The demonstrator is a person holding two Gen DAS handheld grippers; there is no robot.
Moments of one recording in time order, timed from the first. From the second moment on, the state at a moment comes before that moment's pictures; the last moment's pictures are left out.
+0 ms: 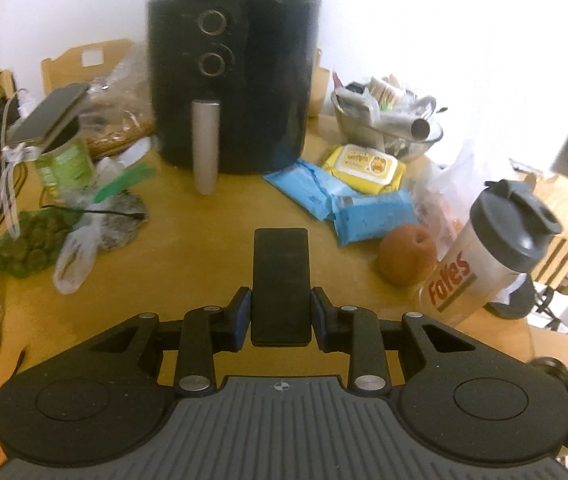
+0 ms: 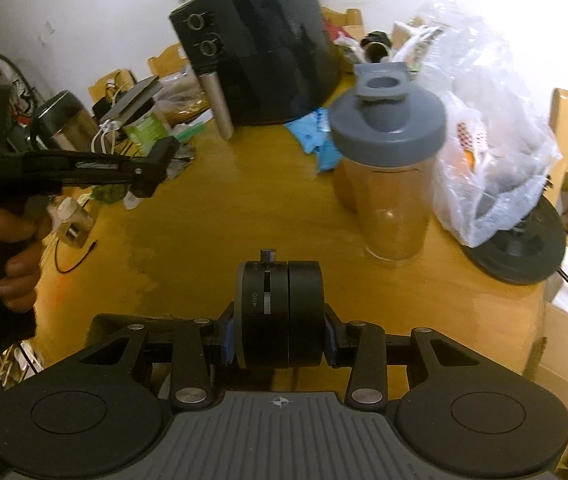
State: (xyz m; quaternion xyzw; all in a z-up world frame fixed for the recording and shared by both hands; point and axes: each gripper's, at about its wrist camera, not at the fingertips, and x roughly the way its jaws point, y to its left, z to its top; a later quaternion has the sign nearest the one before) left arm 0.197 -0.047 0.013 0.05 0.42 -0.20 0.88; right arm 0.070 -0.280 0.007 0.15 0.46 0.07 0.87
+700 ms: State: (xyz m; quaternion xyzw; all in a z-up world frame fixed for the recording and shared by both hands) left arm 0.121 0.013 0.039 0.00 0.41 -0.20 0.89; right arm 0.094 -0.216 0.025 0.12 0.44 0.13 0.88
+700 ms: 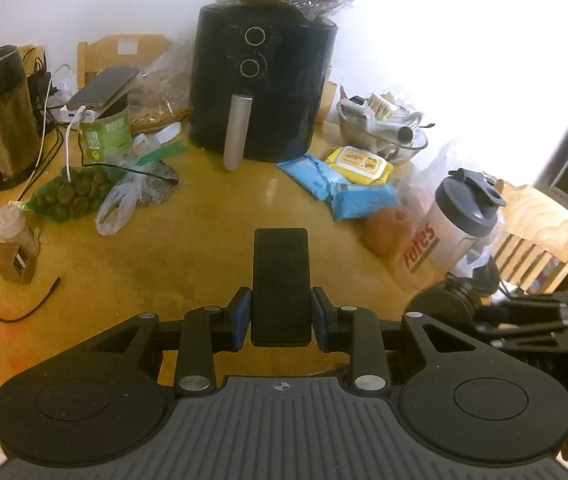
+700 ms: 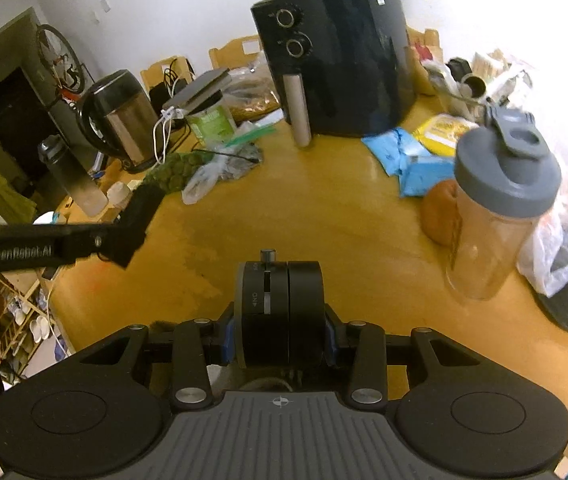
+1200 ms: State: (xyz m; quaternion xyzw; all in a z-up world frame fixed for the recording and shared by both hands) left arm 0.088 0.032 0.041 -0.02 0.41 -0.19 0.89; right arm 0.080 -0.211 0.029 0.11 0.43 0.12 0.89
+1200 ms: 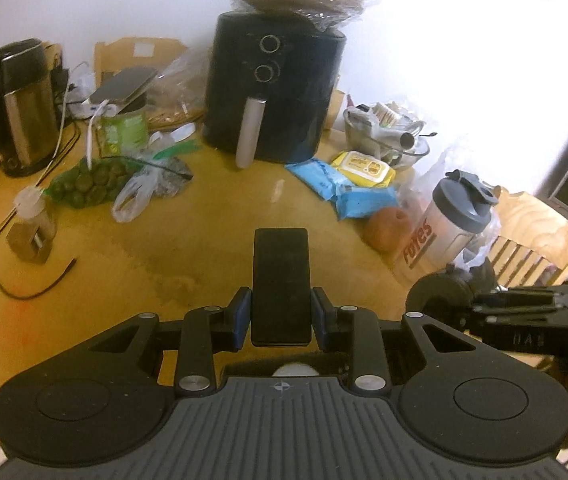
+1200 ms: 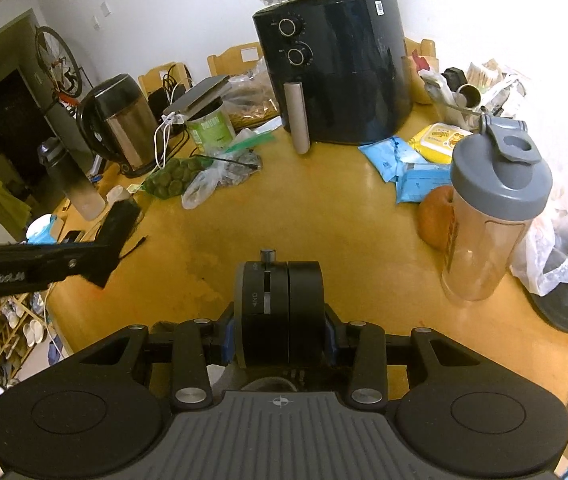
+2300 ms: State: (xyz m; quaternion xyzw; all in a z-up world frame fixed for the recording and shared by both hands) left arm 0.031 -0.009 0.016 0.00 0.46 -0.17 0.87; right arm 0.036 -0.263 0.013 0.14 0.45 0.11 0.87
